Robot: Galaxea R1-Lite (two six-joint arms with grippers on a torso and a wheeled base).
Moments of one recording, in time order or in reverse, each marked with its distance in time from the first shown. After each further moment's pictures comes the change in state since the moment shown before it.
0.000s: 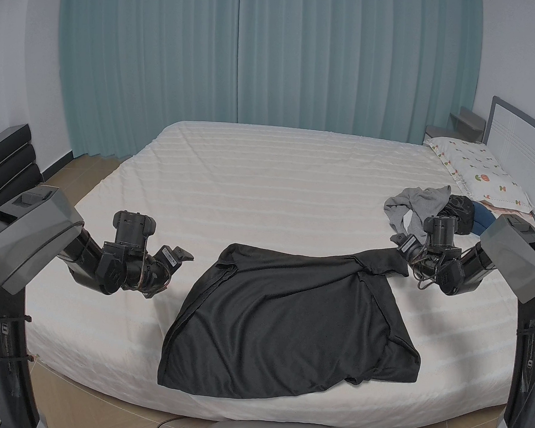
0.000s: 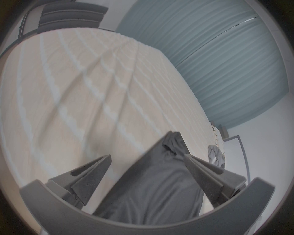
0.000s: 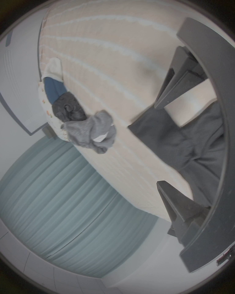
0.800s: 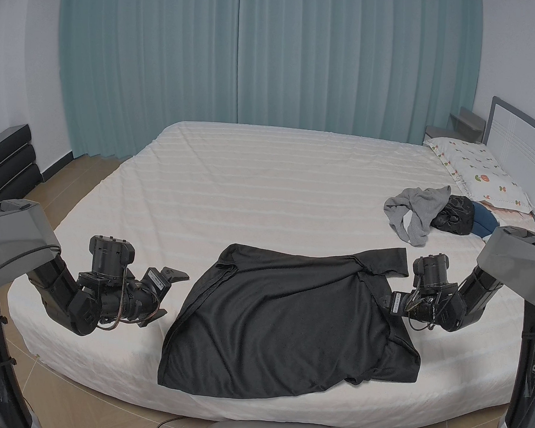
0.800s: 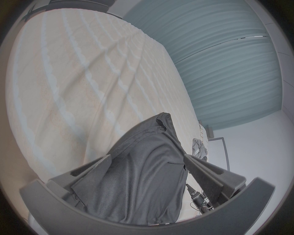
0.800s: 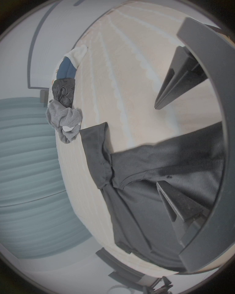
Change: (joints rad) left arm -0.022 -0.161 0.425 -0.322 -0.108 -0.151; right arm 0.086 -0.091 0.379 -0.001 -0.071 -0.507
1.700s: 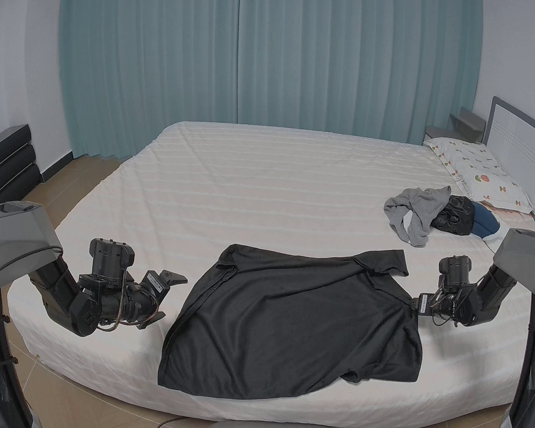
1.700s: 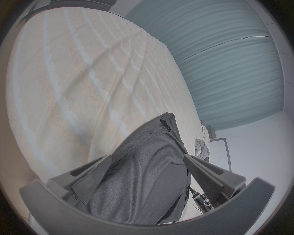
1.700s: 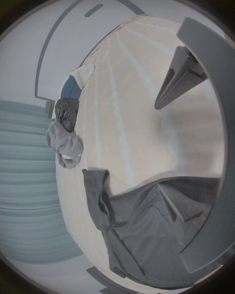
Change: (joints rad) left arm 0.008 0.018 0.003 -0.002 0.000 0.004; right arm -0.171 0.027 0.000 -0.010 -0.069 -0.166
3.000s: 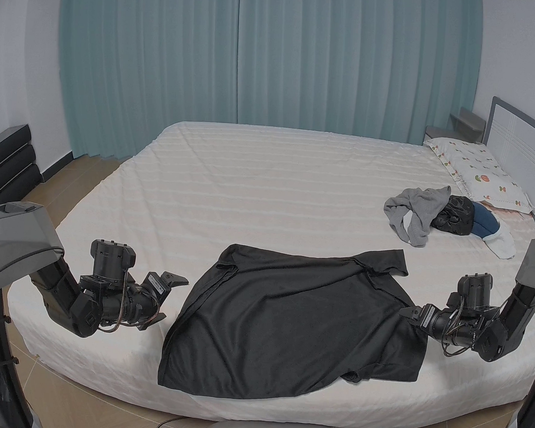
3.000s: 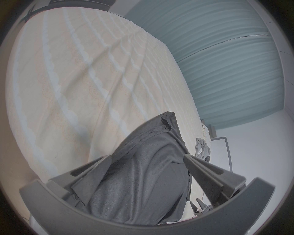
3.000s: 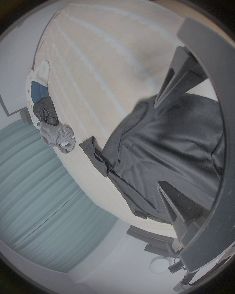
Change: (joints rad) left arm -0.004 0.005 0.002 0.000 0.000 0.008; right arm 0.063 -0.238 0.457 -0.293 0.359 0.443
